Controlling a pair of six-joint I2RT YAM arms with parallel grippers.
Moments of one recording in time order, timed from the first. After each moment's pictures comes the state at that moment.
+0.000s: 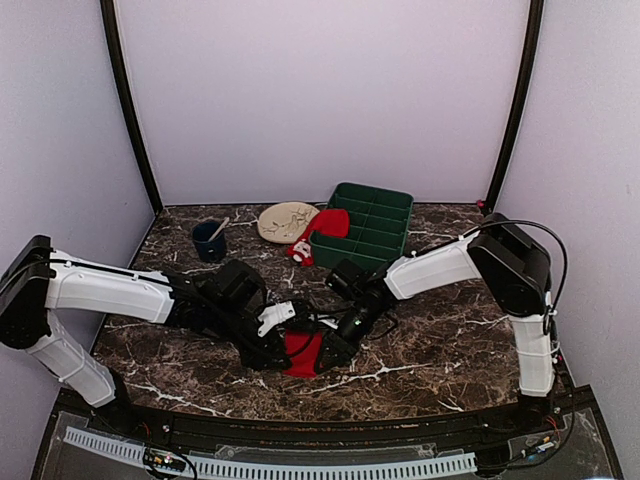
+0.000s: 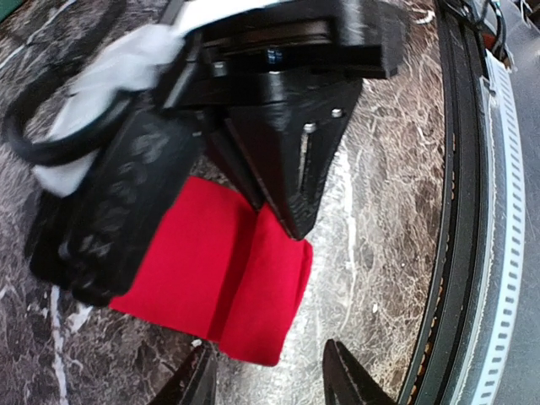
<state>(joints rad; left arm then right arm) -0.92 1.49 0.79 -0.29 0.36 0.15 0.92 2.12 1.31 -0.47 -0.87 -0.14</state>
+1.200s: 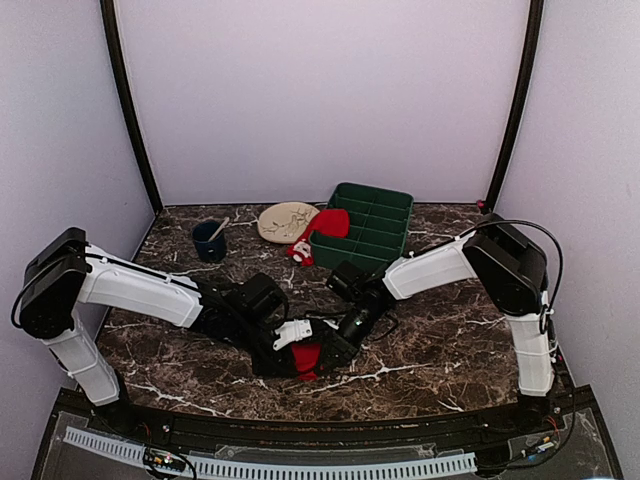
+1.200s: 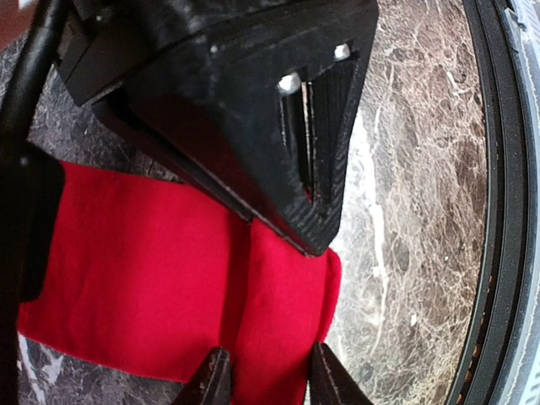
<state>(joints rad) -0.99 1.66 0.87 -0.30 0.30 0.27 0.91 2.14 1.32 -0.49 -0.93 -0.14</state>
